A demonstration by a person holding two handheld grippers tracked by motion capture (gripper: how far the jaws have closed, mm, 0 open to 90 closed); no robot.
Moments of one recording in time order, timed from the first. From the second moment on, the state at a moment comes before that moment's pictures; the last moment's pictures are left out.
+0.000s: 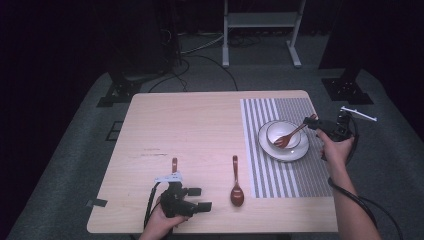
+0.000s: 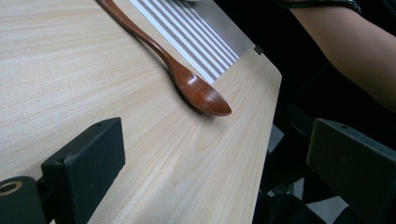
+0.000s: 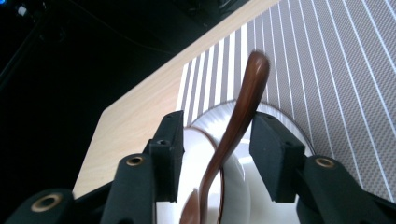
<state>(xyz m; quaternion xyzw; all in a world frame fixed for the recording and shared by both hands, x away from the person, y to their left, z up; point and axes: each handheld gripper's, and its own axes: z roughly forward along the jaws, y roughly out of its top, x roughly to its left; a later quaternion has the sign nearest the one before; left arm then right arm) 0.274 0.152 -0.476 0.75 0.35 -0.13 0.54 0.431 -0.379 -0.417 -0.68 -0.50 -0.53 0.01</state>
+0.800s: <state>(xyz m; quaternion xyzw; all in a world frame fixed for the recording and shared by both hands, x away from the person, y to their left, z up) 0.272 0.153 -0.473 0.75 0.35 -0.13 0.54 0.390 -0.365 -0.415 -0.65 -0.55 -0.53 0.02</state>
